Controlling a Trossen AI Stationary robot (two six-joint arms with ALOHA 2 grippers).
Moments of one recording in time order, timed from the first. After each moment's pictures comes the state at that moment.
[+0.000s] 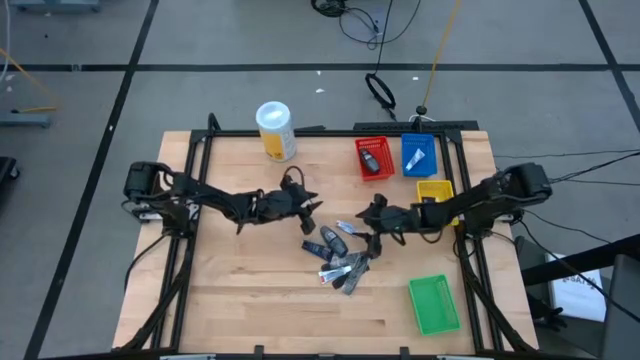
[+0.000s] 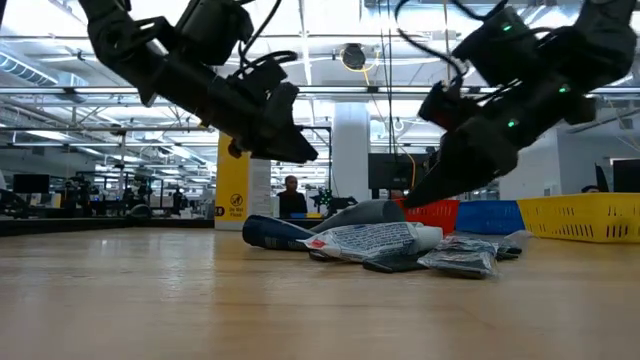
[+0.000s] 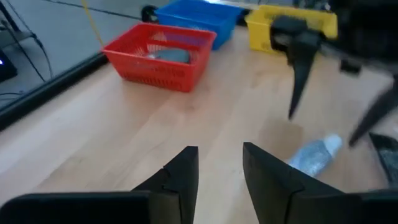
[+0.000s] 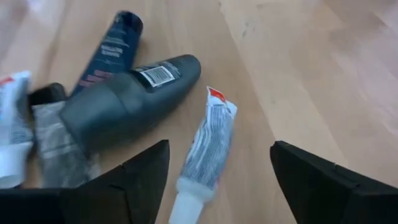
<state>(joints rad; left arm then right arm) 0.01 1.67 0.69 0.56 -0.38 -0.19 0.09 1.54 0.46 0.46 0.21 0.16</state>
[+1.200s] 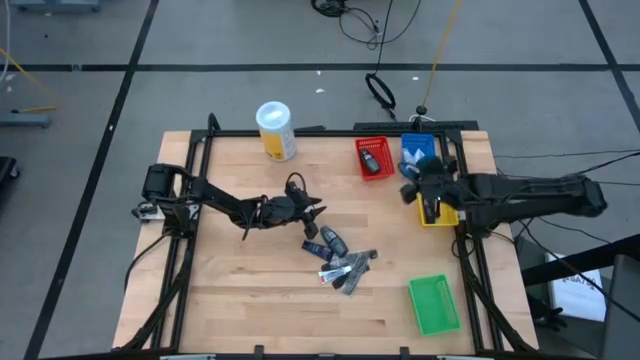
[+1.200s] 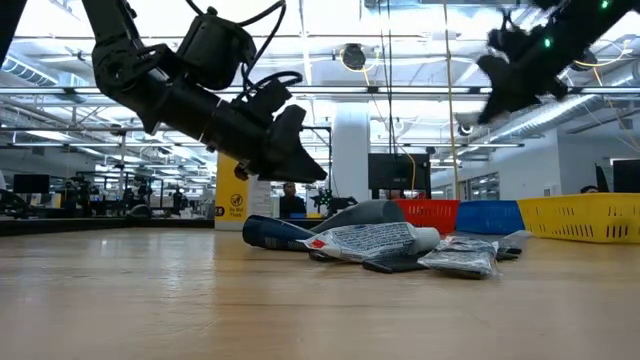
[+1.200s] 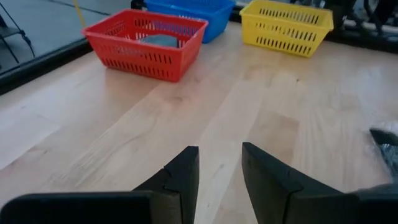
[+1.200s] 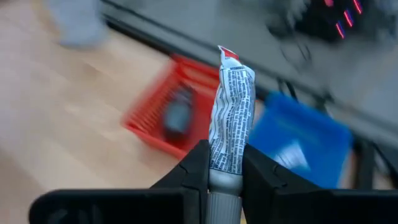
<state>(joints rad) -0.01 1.81 0.67 0.77 -0.37 -0.21 -0.08 0.81 0.65 -0.69 0.76 0.62</state>
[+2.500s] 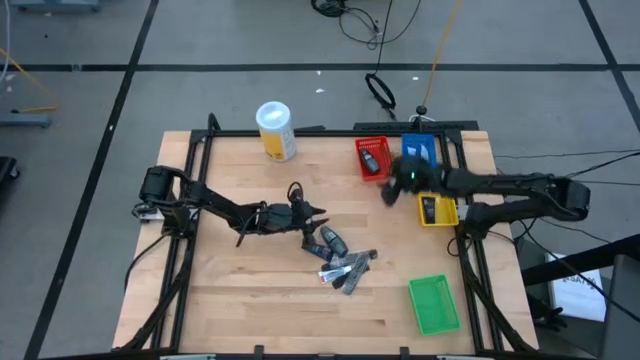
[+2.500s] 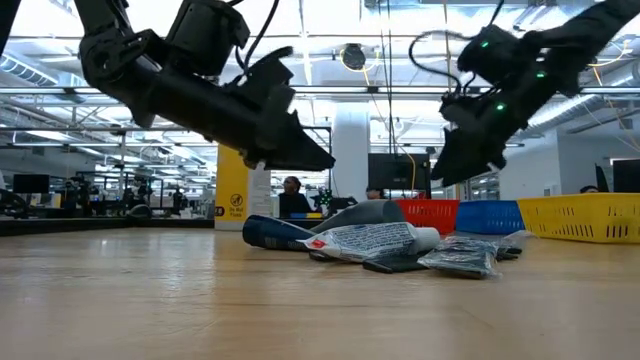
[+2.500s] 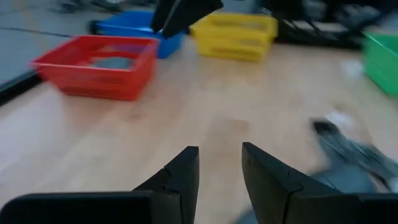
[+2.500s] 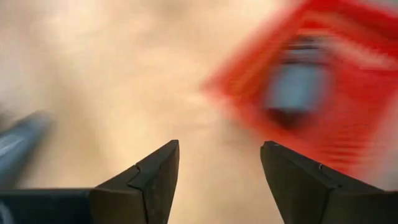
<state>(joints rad) -0.07 1.79 0.67 0.78 -0.28 -0.10 -0.38 1.12 0.46 -0.04 0.08 0.30</state>
